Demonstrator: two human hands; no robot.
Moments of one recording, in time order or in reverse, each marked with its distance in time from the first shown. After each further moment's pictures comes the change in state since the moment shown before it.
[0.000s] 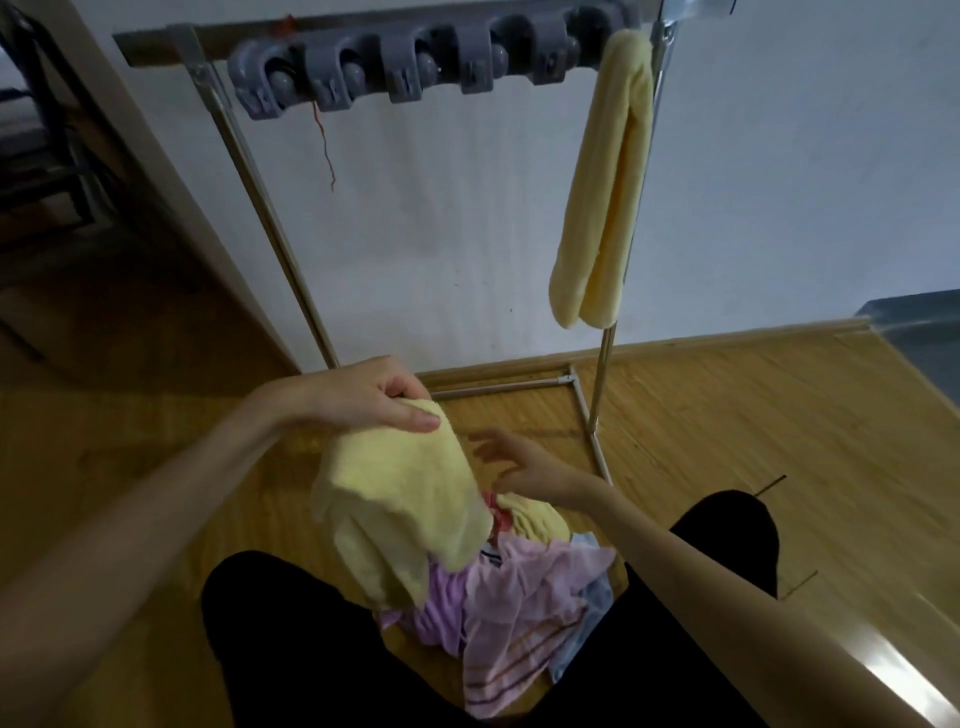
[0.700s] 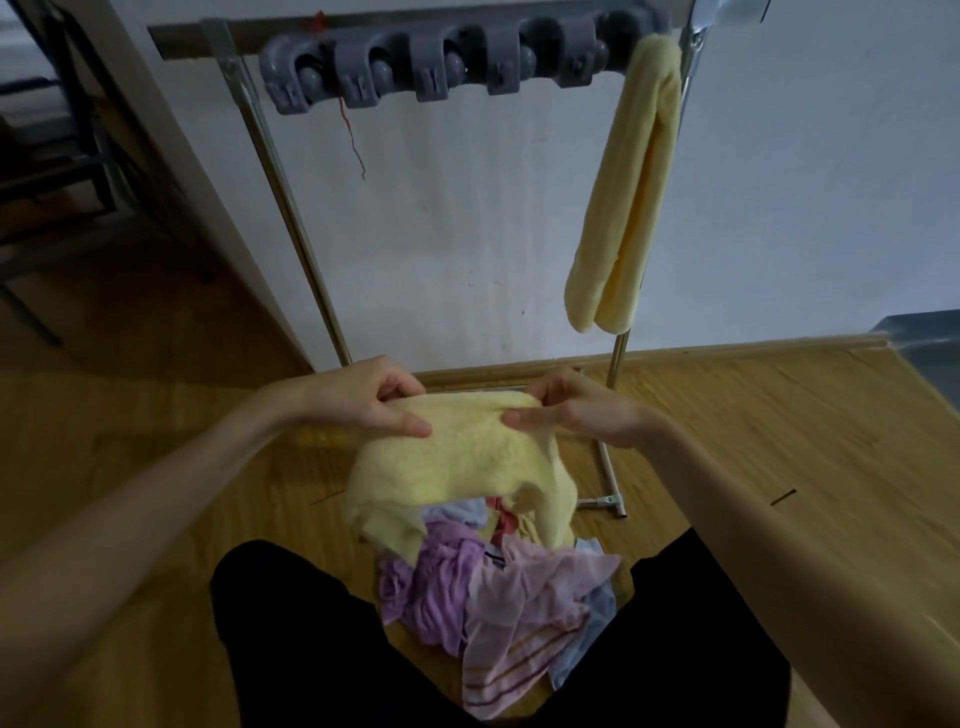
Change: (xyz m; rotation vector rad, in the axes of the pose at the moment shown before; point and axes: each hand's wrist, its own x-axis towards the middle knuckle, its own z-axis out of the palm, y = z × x) left_hand -0.009 -0.026 -0.003 0.011 0.053 0.058; right_hand -0.040 -0.084 -0.059 0.080 -0.130 -0.211
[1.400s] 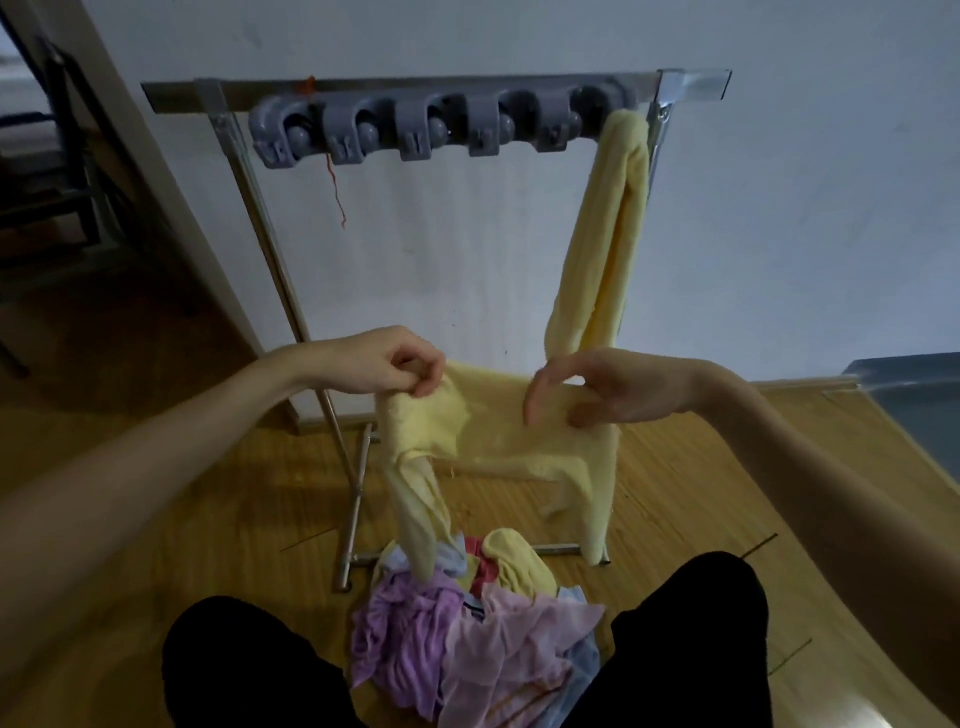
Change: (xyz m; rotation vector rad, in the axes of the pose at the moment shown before) left_hand 0.047 0.041 -0.048 0.176 0.050 0.100; right_hand -0.022 -0.061 -0.080 -0.616 -0.183 -0.126
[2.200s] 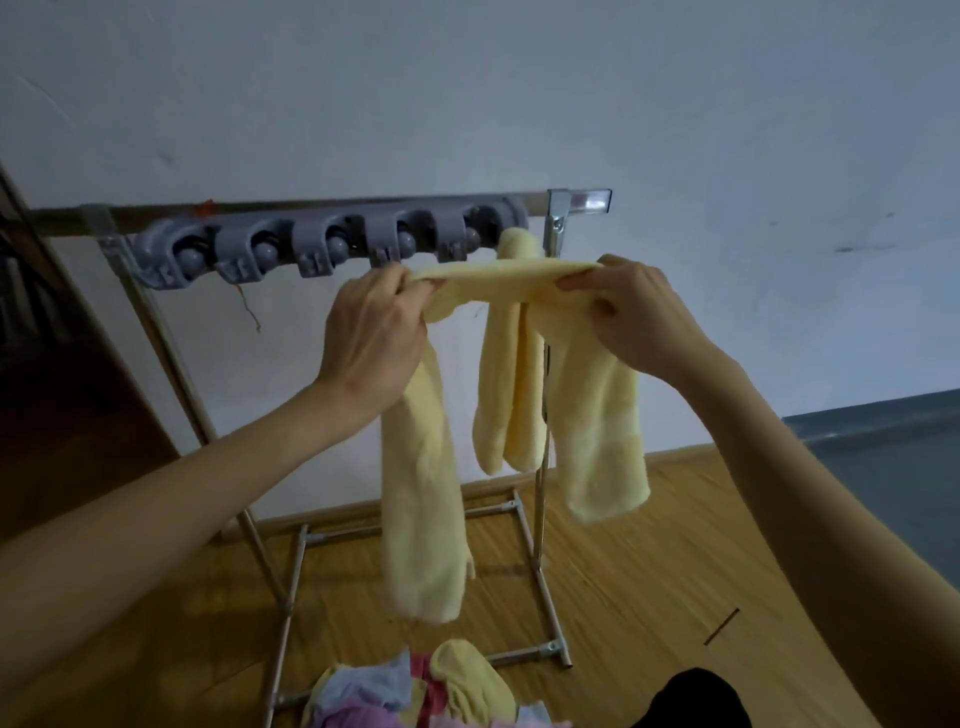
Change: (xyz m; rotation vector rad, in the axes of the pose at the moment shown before) left_hand 0.112 0.092 -0.037 0.824 1.120 0.086; right_hand -0.043 0.014 -0.128 -0.603 1.035 0.296
